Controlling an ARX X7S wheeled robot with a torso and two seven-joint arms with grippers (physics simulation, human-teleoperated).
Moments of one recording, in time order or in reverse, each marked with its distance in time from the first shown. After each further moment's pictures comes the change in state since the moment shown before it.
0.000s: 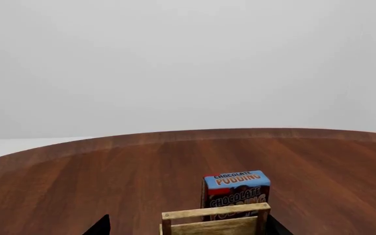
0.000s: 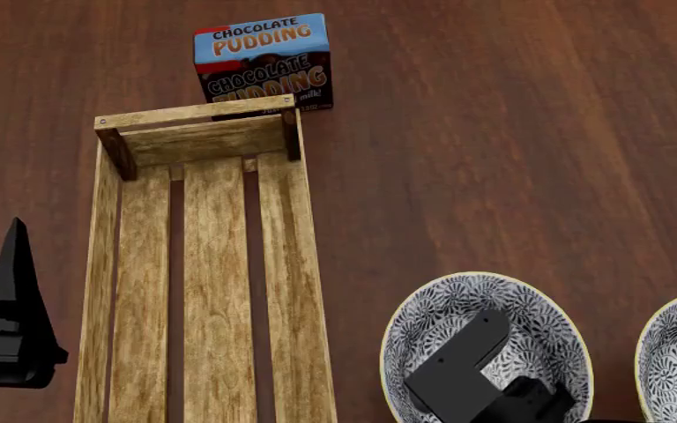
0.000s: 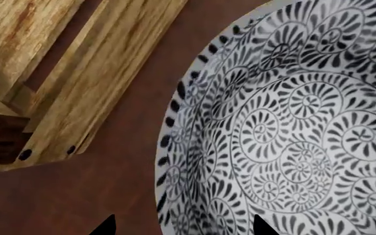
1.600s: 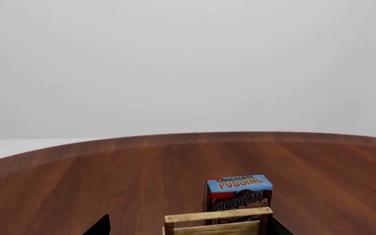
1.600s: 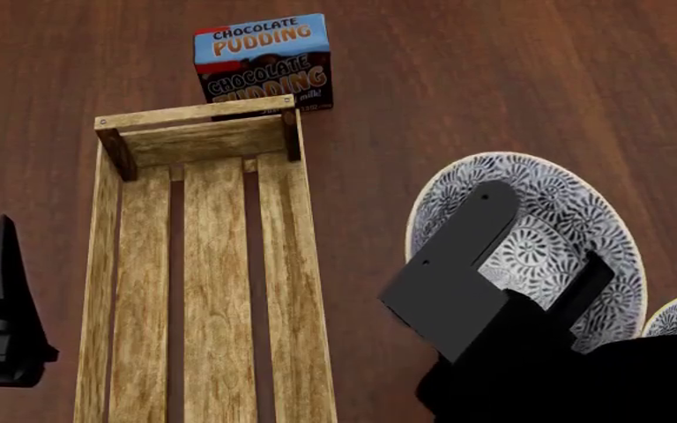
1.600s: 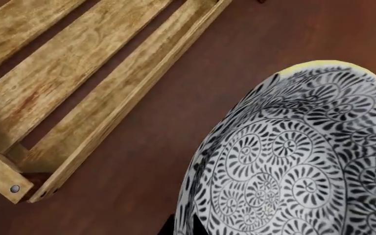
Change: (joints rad) left arm 0.005 -0.021 -0.006 0.017 -0.026 0.005 -0.026; right arm 0.314 0.044 0.192 -0.348 0.387 0.396 0.352
